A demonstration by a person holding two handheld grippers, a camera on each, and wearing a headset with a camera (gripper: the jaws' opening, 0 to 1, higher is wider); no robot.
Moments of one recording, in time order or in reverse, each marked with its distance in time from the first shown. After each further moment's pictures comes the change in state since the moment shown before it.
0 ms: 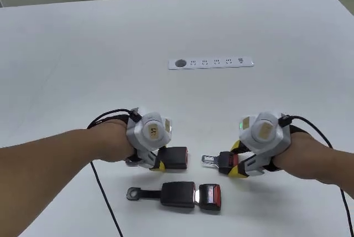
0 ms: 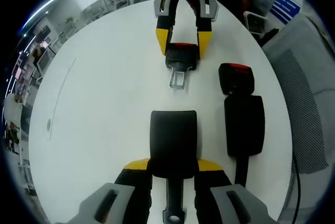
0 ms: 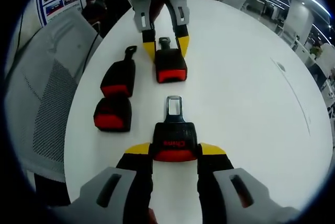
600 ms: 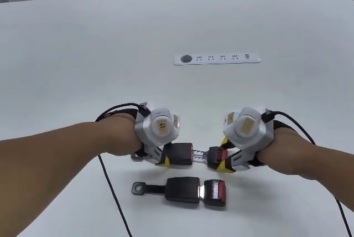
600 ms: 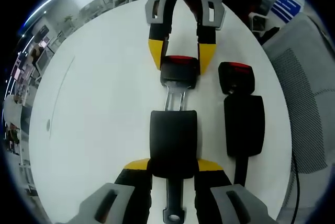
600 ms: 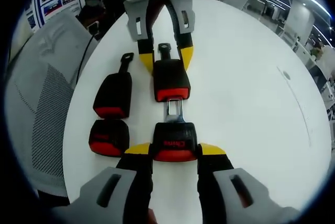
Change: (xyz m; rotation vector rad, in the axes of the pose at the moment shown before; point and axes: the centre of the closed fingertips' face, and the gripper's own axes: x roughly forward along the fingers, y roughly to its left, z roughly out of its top) left arm 0.000 0.000 0.001 0.001 0.027 -0.001; right arm 0.017 0.002 0.025 -0.014 0.019 -0.014
